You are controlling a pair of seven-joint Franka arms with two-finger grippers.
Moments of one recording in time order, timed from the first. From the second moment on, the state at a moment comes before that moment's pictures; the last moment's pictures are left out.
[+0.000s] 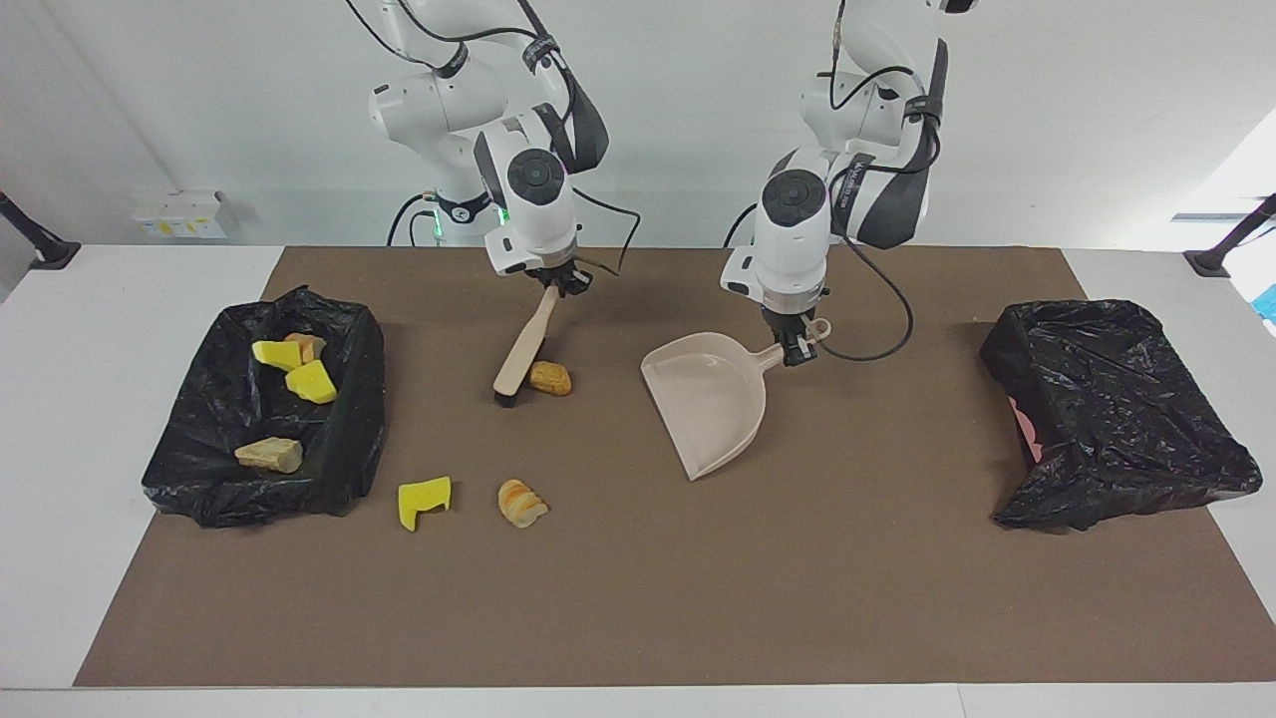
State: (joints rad) left arm -0.48 0.09 -0.09 -2.04 0.15 1.99 0.72; right arm 0.37 -0.05 0.13 -2.30 0.14 1.96 0.82
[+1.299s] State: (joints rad) left arm -0.53 0.05 -0.09 -2.19 0.16 2.19 0.73; right arm 0.39 0.01 0.12 -2.08 0.09 1.86 0.12
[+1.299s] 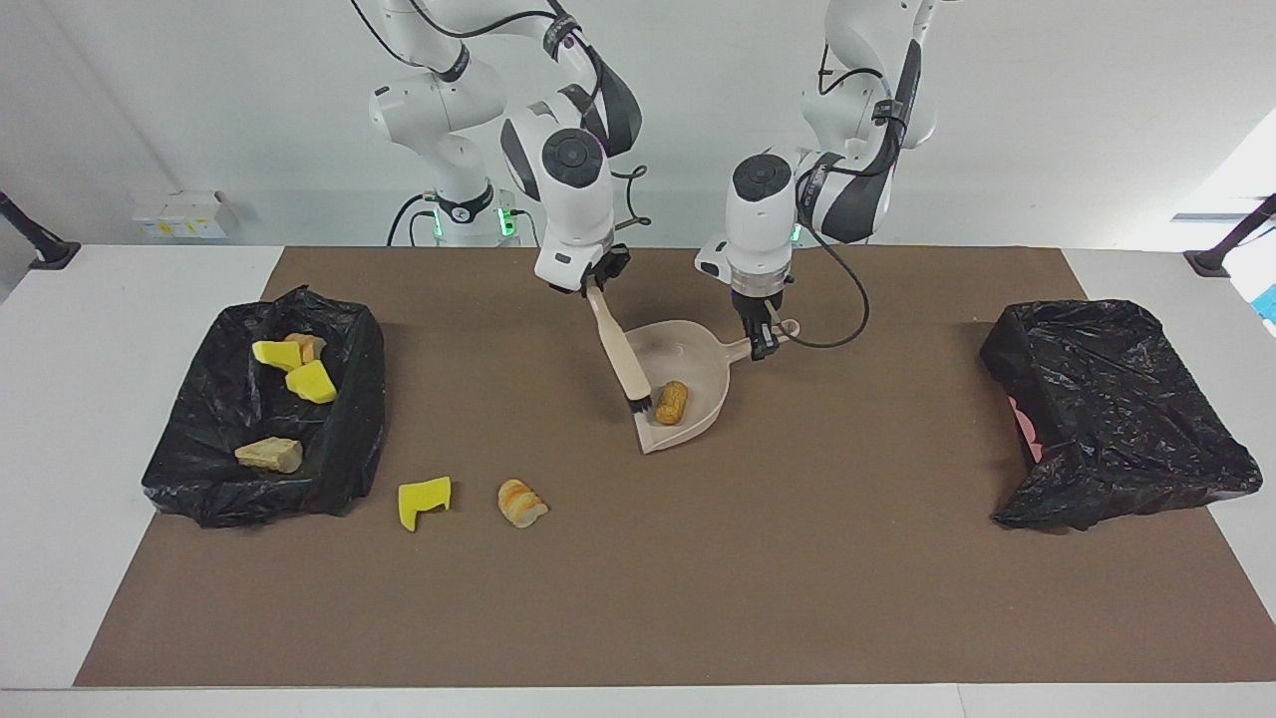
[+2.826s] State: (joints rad) left arm -0.53 0.05 -0.09 -2.19 0.14 2.19 0.48; right arm 0.01 0.36 0.09 -1.73 -0.42 1.86 0.26
